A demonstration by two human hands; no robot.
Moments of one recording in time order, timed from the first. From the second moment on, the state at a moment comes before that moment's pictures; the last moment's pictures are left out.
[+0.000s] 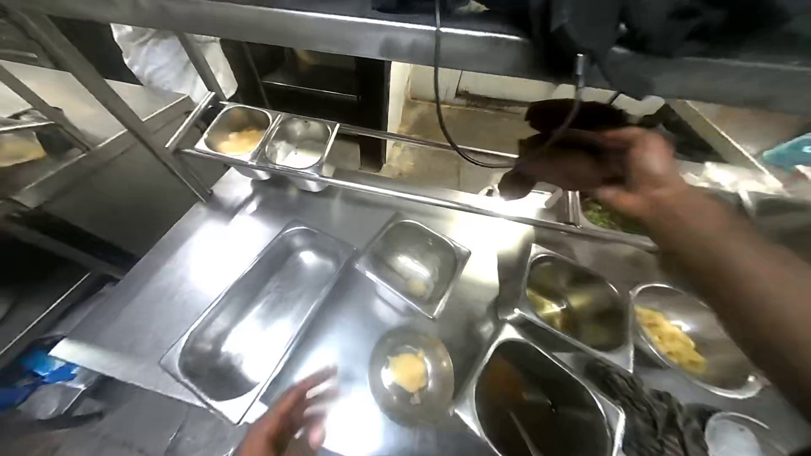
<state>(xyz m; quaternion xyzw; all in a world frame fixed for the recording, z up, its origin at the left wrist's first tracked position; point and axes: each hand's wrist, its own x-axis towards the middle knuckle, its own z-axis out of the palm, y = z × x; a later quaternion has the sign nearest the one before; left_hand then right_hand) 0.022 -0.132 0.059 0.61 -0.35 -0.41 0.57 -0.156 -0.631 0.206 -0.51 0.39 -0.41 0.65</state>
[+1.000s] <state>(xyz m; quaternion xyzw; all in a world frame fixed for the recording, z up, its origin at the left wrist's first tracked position) -0.119 -0.331 0.066 0.65 -0.25 -0.57 0.43 -0.442 -0.412 0.007 -0.55 0.62 -0.34 0.45</state>
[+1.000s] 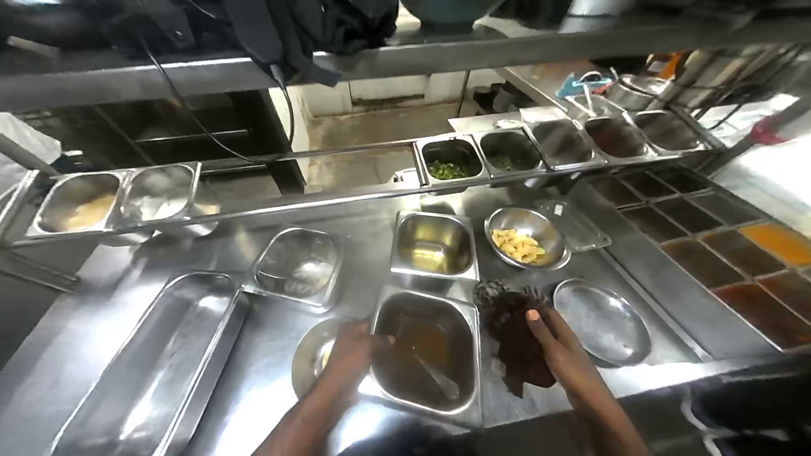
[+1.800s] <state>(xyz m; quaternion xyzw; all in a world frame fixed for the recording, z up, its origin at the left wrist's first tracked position) -0.090 -0.346 0.167 0.65 -0.17 -0.47 0.57 -0.439 -0.493 0.073 -0.71 0.66 0.00 0.25</state>
